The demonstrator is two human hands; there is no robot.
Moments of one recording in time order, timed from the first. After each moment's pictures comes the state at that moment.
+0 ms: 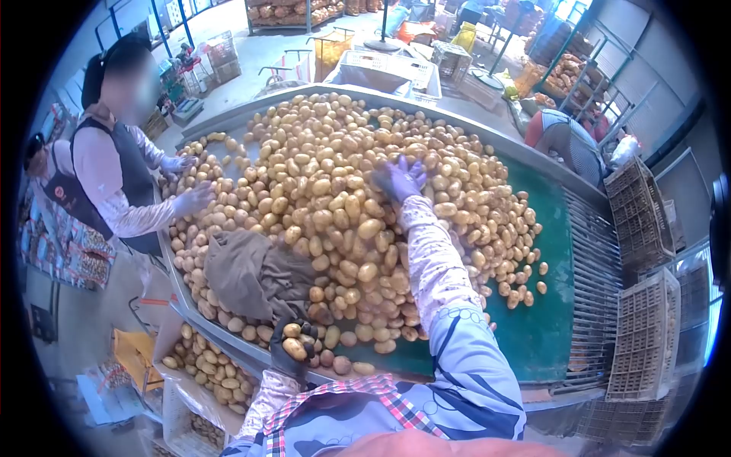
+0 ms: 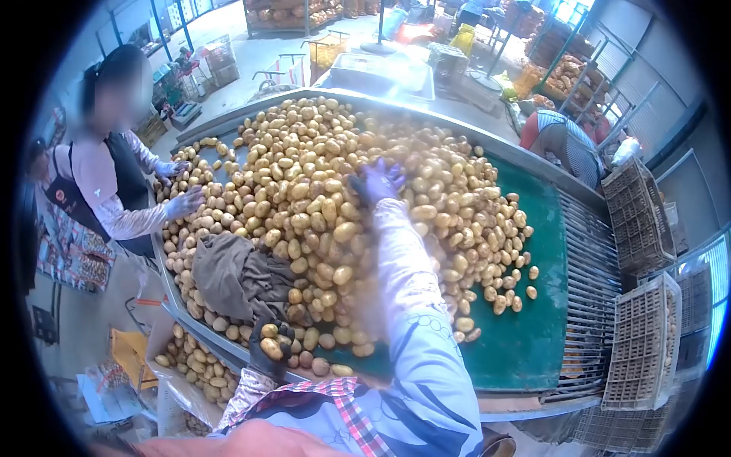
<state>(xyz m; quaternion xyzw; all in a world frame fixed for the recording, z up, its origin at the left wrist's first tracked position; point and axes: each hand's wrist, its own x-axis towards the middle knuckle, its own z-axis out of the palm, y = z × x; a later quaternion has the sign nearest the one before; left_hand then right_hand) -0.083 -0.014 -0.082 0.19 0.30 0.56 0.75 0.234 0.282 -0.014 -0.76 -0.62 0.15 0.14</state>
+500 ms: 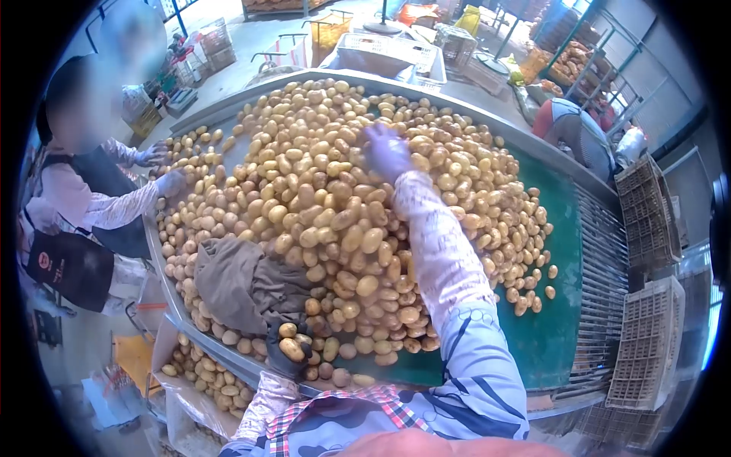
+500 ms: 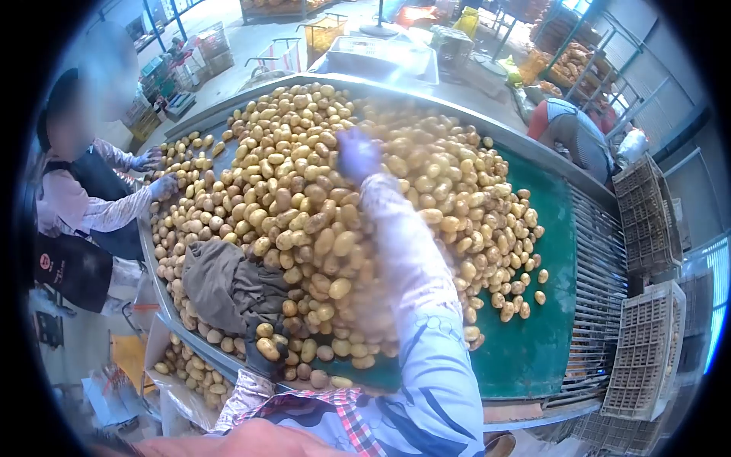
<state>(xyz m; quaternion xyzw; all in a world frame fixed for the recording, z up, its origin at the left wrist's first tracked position) -0.095 0.004 -0.127 0.22 0.35 0.54 0.73 0.220 0.340 -0.007 -0.62 -0.74 -0.02 0.26</state>
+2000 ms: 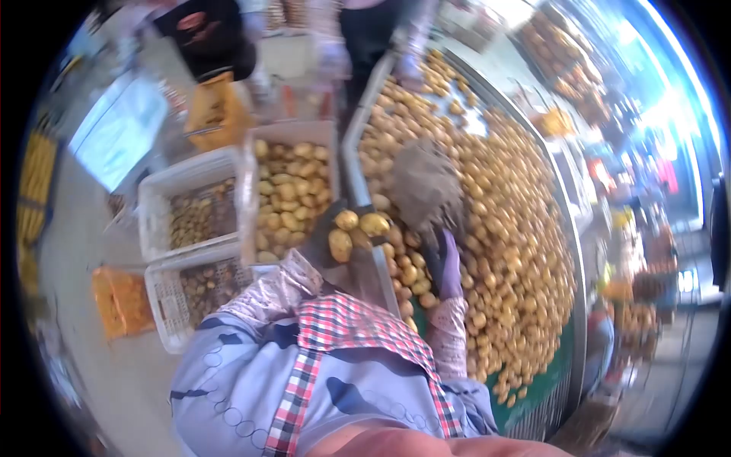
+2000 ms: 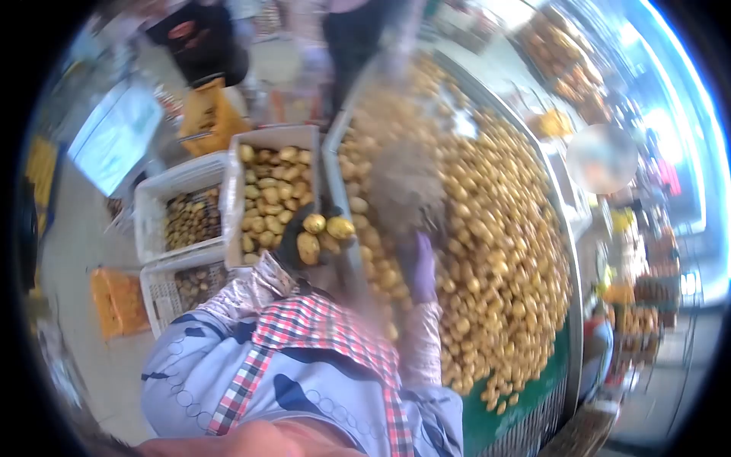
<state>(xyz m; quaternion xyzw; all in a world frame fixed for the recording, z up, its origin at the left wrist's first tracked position) -0.227 -0.111 -0.088 0.09 -0.02 0.72 0.69 0.005 0.042 -0.041 -0.37 -0.85 0.30 0.21</state>
